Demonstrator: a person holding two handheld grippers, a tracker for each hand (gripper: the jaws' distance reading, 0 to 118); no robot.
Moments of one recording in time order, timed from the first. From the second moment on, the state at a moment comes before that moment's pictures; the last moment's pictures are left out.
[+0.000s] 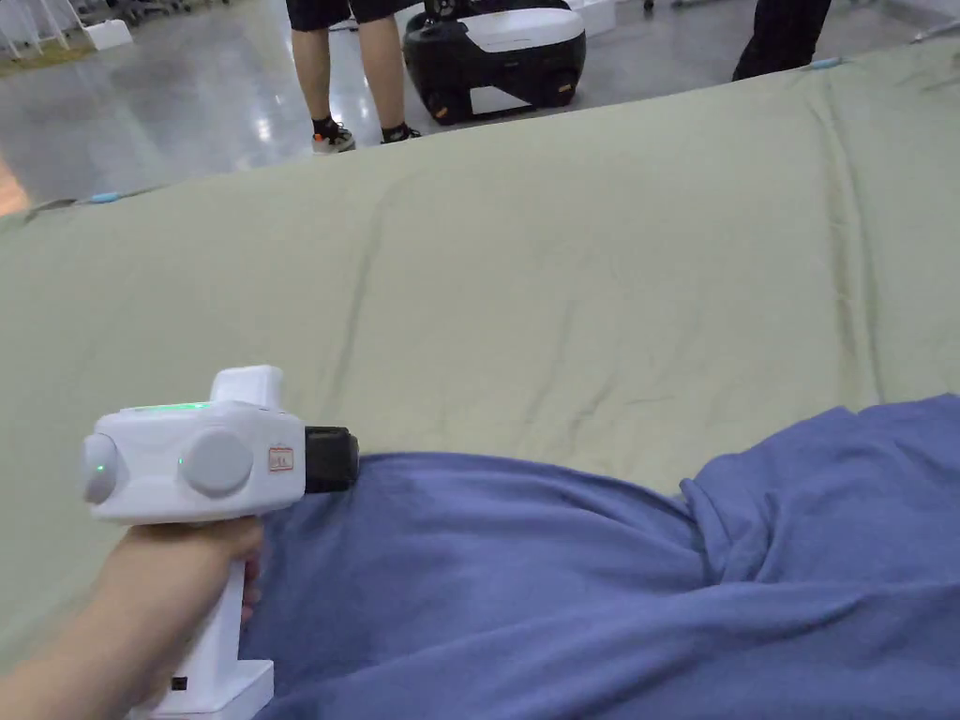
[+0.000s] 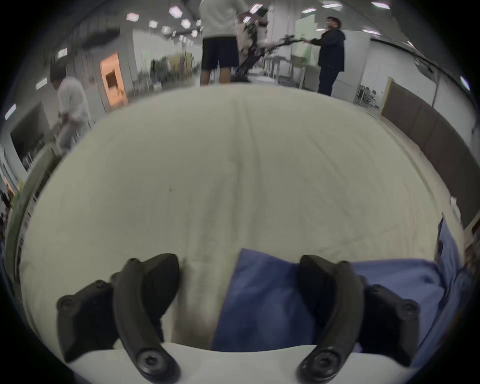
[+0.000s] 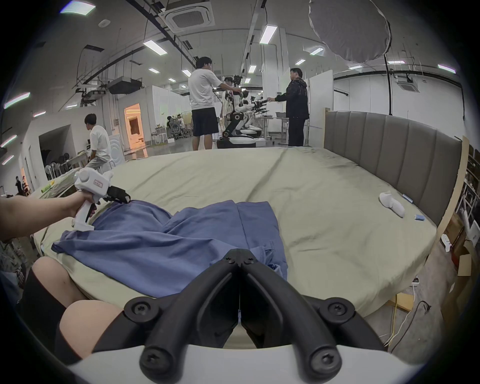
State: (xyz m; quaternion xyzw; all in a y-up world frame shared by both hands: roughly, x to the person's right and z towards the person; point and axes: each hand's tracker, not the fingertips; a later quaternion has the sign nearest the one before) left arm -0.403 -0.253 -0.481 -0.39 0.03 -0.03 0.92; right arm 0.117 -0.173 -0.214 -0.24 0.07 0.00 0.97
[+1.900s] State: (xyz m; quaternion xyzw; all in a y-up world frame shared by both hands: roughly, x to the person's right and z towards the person) left arm -0.438 0.063 -0.223 -0.08 -0.04 0.01 1.00; right arm 0.142 0.036 -0.256 -0.12 0.07 -0.03 0.99
